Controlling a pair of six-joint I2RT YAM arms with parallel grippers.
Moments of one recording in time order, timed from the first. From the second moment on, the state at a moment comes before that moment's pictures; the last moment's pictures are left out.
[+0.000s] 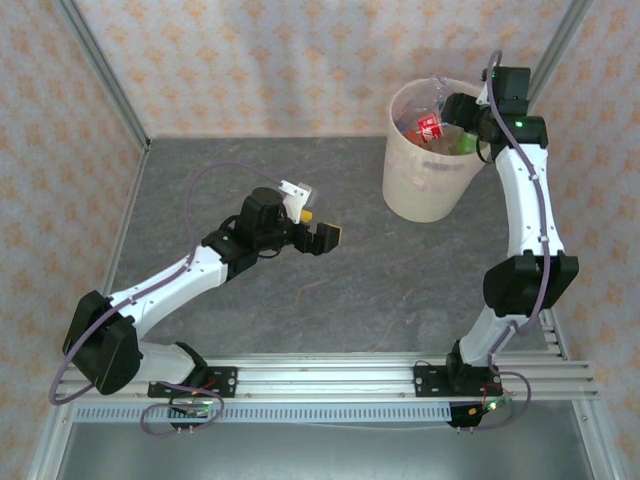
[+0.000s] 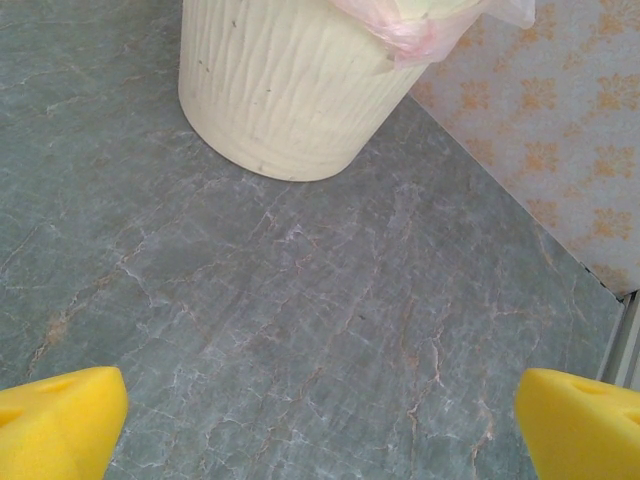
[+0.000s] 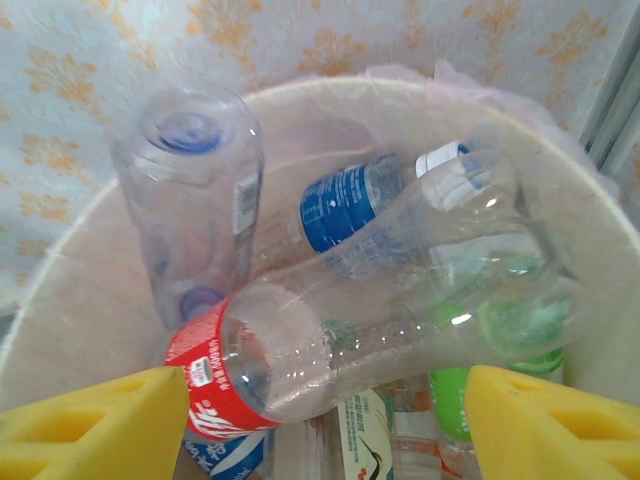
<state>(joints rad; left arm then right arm) -0.59 1.34 0.96 -0.10 0.29 -0.31 -0.03 1.74 2.00 -0.82 -0.05 0.27</state>
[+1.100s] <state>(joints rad) -0.59 1.35 0.96 -0.10 0.28 -0.31 -0.04 2.22 2.78 -1.31 0.23 0.29</state>
